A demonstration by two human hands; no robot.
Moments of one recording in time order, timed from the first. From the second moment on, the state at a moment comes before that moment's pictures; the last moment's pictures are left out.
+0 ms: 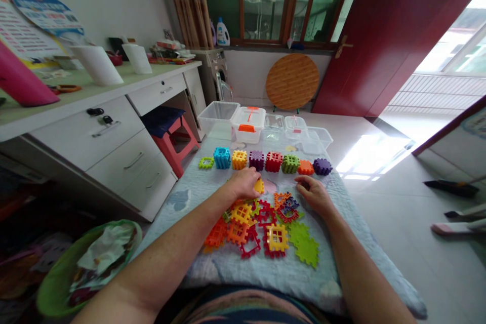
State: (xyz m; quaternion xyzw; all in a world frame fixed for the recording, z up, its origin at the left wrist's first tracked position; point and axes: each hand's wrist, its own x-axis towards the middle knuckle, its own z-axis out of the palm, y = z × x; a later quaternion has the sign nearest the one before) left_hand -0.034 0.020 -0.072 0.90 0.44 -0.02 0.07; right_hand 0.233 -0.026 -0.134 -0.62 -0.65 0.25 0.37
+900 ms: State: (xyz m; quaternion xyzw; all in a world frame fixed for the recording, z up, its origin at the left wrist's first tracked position) left_hand -0.090 0.102 0.001 0.90 0.44 0.01 0.01; right_hand 0.233 -0.028 -0.135 -0.61 -0.64 0.26 0.38
